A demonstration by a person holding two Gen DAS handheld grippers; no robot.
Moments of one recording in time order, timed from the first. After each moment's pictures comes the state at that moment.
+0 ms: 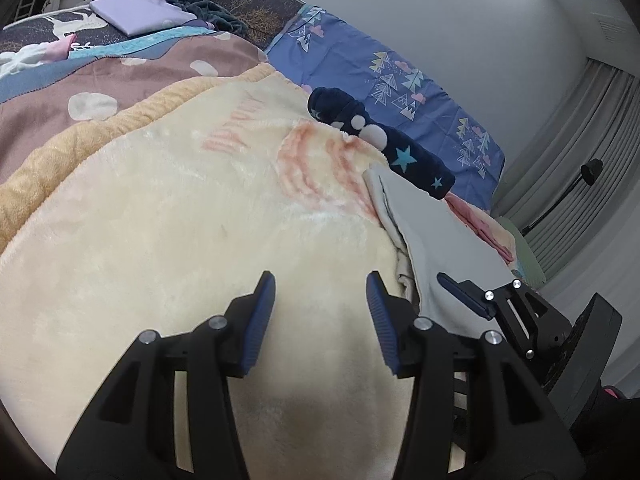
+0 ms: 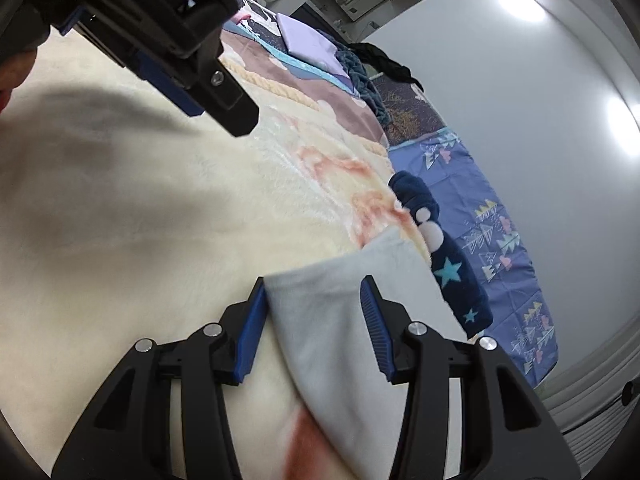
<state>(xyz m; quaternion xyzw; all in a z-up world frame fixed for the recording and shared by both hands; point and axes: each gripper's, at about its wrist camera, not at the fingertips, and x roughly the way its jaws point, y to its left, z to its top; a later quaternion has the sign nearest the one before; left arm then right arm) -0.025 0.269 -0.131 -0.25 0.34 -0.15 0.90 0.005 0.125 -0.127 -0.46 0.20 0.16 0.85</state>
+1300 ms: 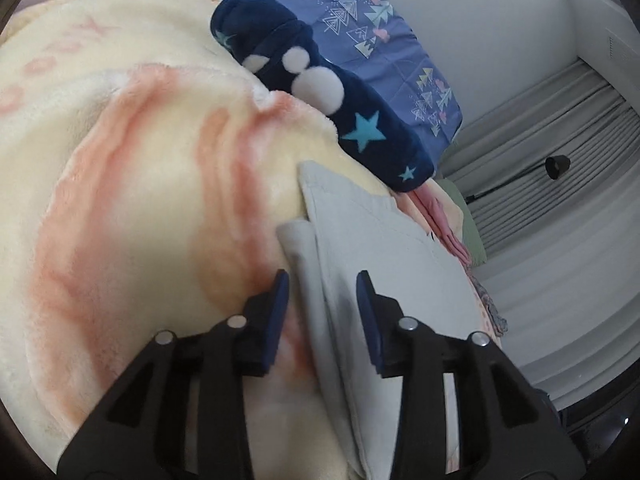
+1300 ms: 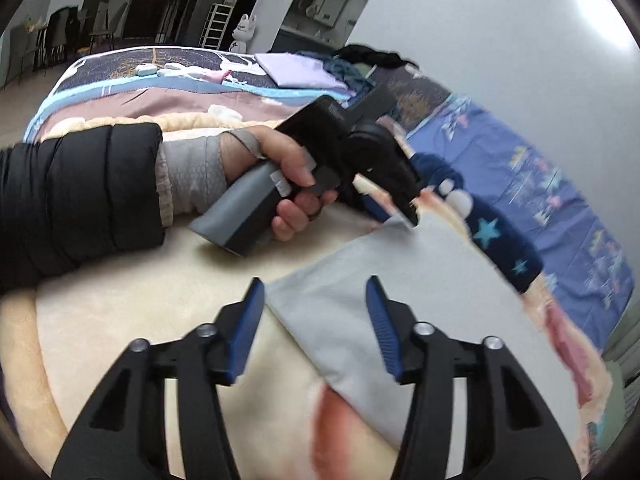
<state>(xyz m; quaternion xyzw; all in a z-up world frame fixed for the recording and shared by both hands) 0.202 0.186 -0.159 -0.29 0.44 -0.31 0.79 -0.020 0.085 -0.087 -0.30 0.24 0.23 0.89</state>
